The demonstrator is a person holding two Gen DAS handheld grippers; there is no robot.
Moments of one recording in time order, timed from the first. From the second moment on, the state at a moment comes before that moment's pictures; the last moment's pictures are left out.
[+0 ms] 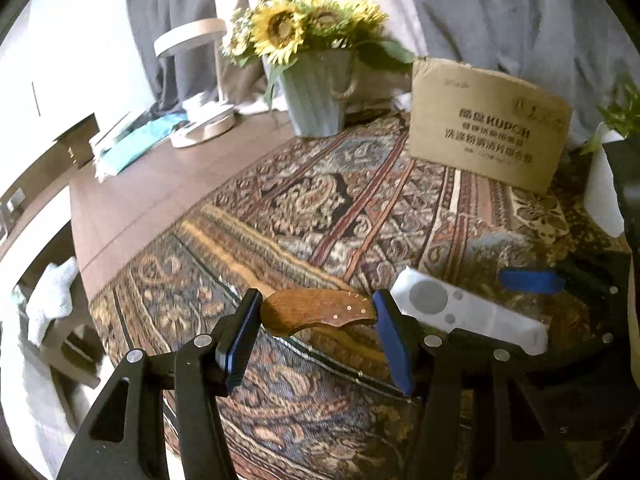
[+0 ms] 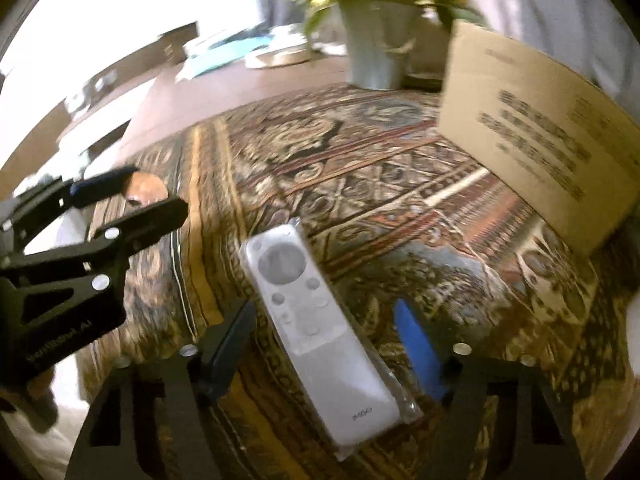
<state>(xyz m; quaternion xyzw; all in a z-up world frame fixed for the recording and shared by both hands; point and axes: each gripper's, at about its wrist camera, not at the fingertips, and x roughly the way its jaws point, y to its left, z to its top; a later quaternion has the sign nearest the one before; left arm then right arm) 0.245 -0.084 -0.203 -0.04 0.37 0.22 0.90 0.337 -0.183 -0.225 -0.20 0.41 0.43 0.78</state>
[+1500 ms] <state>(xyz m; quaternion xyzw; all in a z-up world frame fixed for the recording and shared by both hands) 0.252 -0.097 -0.189 -0.03 0.36 0.22 0.91 0.345 -0.214 -0.211 -0.14 0.38 0.42 0.81</state>
